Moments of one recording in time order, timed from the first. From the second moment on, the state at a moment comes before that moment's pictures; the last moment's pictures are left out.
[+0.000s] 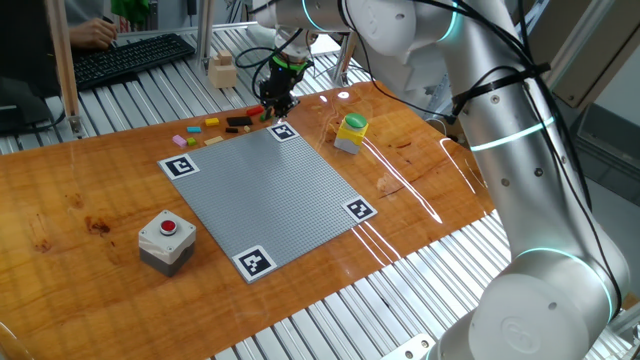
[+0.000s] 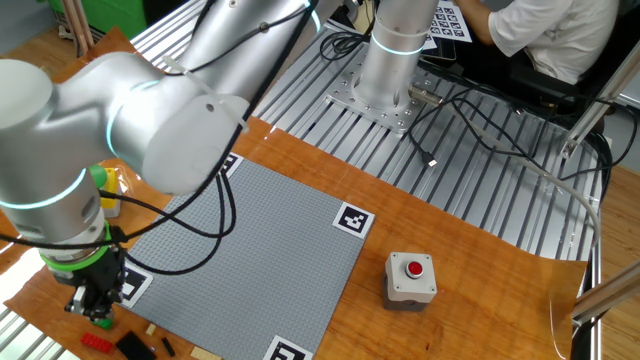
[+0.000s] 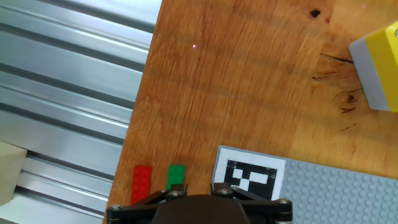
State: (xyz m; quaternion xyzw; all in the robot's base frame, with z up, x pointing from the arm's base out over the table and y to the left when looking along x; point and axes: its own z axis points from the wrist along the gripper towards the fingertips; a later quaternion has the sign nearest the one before) arm 0.788 -0.144 0.013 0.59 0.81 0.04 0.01
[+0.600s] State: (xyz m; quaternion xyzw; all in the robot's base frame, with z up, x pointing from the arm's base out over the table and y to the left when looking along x) arm 0.792 -0.143 0.013 0.57 0.82 0.05 0.00
